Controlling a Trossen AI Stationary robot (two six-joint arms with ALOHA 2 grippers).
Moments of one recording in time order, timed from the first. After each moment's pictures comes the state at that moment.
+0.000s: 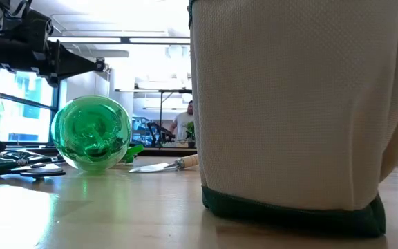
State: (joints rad) left arm -0.01 0.01 0.02 0.06 -0.47 -0.08; right arm 0.32 0.11 0.01 0.08 0.34 -0.16
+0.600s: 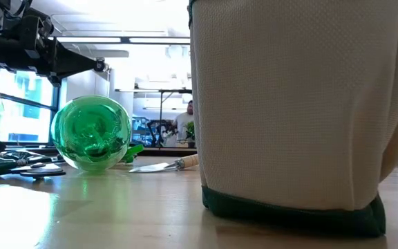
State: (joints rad) left arm -0.01 0.01 0.02 0.05 -0.38 -0.08; right arm 0.32 0.11 0.01 0.16 0.22 0.00
